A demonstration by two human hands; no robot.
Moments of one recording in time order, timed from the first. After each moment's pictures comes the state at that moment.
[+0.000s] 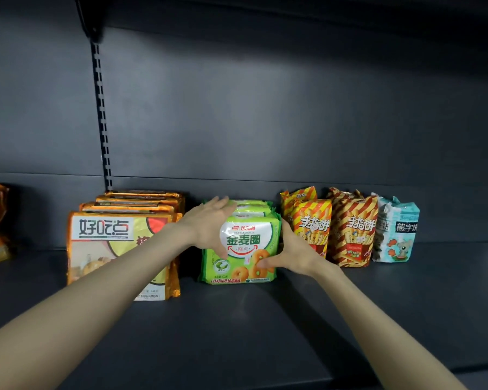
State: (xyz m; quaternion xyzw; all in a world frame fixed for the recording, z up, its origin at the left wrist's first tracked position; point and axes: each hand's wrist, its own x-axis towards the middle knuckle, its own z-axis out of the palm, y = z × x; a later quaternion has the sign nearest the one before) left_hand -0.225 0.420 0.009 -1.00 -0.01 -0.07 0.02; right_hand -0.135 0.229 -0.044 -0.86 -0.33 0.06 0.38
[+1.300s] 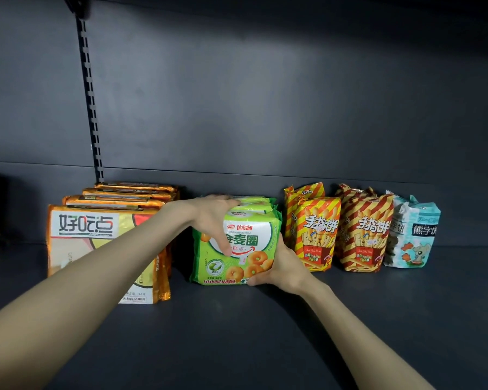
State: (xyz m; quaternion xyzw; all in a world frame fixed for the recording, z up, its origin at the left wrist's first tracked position) left_hand -0.176 0.435 0.019 -1.00 0.00 0.00 -0.03; right_hand -0.112 0.245 -0.084 -0.82 -0.38 0.07 0.42
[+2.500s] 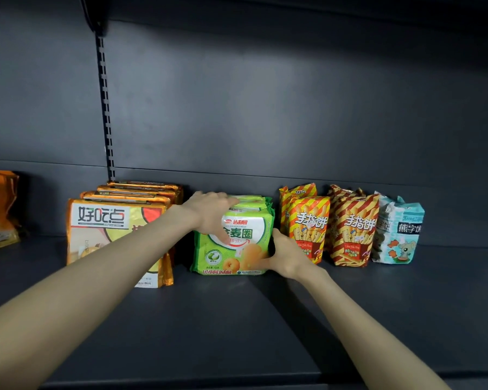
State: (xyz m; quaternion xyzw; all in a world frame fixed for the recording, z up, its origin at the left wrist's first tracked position) left_hand -0.205 0.412 0.017 -0.99 -0.03 -0.08 0.10; right_hand -0.125 0.236 -0.062 -0.90 -0.33 0.02 0.29
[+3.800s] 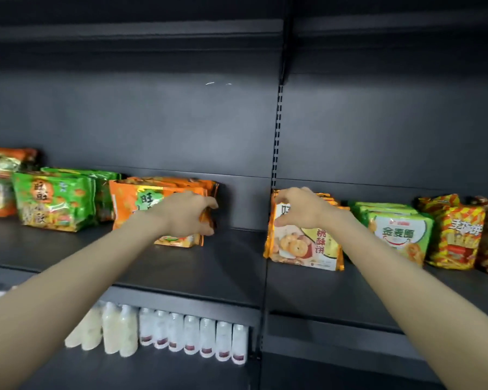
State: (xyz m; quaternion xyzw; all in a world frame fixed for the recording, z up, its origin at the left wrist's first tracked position) left_hand -0.552 0.614 0.033 -0.97 -0.16 -0.14 0.09; right_hand -0.372 0.444 0.042 -0.86 -0.49 -0.09 0.14
